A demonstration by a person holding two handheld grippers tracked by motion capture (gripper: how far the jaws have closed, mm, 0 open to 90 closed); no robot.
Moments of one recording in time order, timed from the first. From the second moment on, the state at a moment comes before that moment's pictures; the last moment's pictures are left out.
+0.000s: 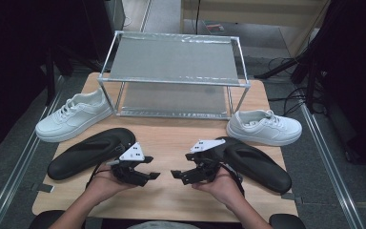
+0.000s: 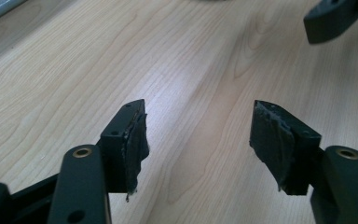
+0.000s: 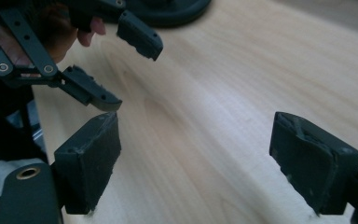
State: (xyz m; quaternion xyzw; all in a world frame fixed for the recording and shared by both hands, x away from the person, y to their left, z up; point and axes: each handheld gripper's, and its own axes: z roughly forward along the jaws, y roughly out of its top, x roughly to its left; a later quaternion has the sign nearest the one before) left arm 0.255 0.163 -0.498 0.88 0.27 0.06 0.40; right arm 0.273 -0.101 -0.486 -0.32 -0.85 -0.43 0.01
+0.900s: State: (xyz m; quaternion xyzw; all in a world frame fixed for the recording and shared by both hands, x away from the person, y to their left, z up) left arm 0.260 0.177 -0.492 0.89 0.28 0.04 0.35; right arm 0.280 -0.115 -0.483 -0.27 -0.86 -0.43 -0.05
